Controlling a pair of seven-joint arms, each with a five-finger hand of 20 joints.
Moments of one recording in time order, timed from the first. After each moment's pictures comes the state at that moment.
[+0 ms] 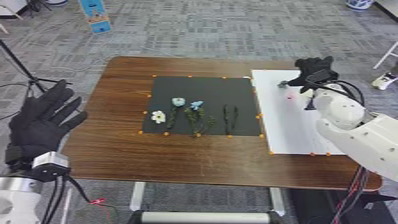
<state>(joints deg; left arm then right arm) 134.4 -57.0 -111.4 -126.7 33.9 4.3 13.0 -45.2 -36.3 25.2 -77.1 -123.5 16.4 26.4</state>
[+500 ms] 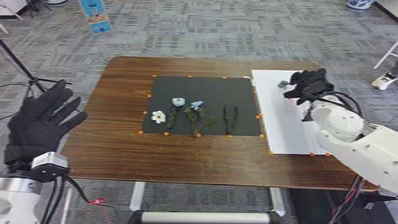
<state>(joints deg) 134.7 -57.1 -111.7 -126.8 33.9 4.3 12.9 -49.8 -34.9 26.7 -80.9 -124.5 13.8 25.9</state>
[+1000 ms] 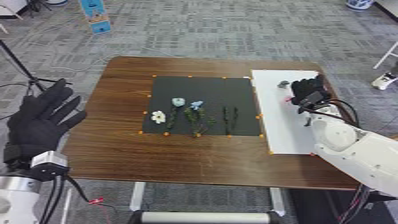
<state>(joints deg) 134.5 -56.7 -112.0 -126.8 33.8 4.1 12.8 -43.8 -38.0 12.0 -67.9 -129.2 31.3 26.3</state>
